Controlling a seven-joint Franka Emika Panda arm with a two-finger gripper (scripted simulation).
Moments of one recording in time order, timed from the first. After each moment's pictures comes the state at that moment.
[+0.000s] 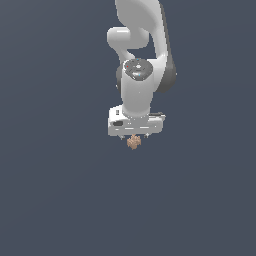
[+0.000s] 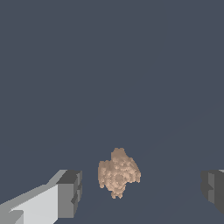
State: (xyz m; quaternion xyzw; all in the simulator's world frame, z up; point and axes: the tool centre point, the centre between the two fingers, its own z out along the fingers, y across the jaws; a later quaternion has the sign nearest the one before) arm 0.001 0.026 0.171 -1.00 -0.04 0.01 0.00
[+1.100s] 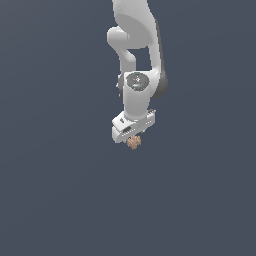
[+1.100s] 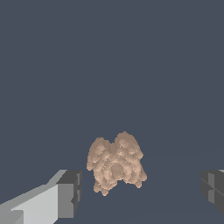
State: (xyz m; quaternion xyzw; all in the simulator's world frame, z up) arm -0.041 0.027 0.113 -0.96 -0.28 0.00 0.00
